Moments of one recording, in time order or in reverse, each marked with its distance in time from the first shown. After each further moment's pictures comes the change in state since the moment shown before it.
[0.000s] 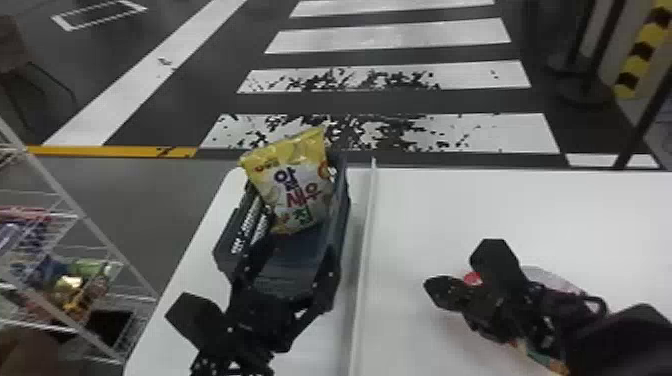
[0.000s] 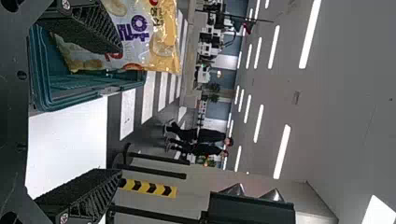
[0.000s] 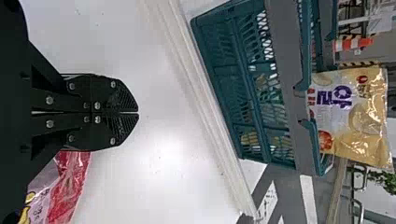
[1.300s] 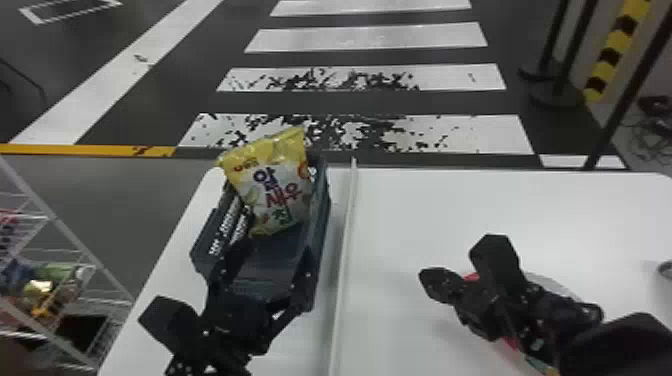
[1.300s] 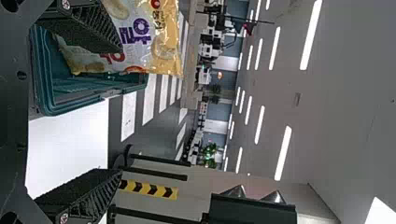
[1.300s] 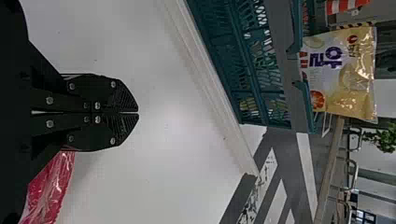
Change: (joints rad) left arm -0.004 0.000 0.006 0.009 0.002 0.000 0.000; right arm 0.079 -0.005 -0.056 -0.131 -0.060 0.056 -0.080
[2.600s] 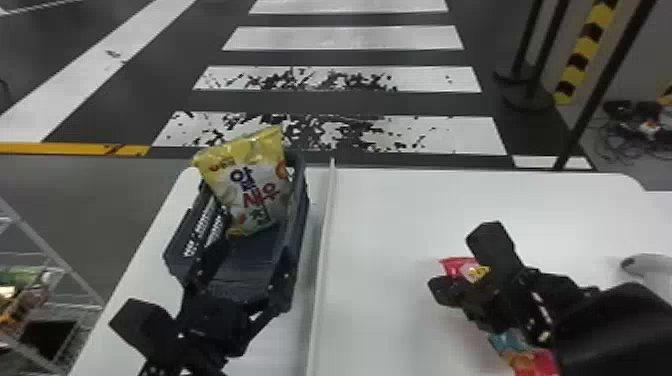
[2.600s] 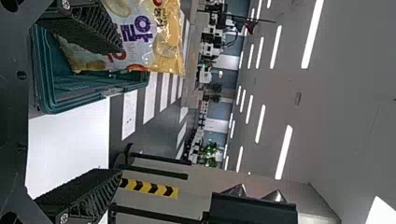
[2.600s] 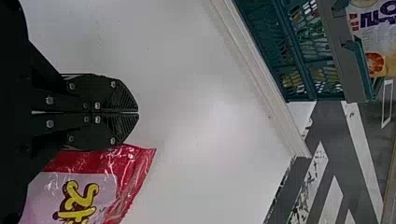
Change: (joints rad) left arm -0.006 0.004 -0.003 0.009 0.002 0.000 0.000; right arm -0.055 -0.041 -0.028 -0.041 0.057 0.283 0.090
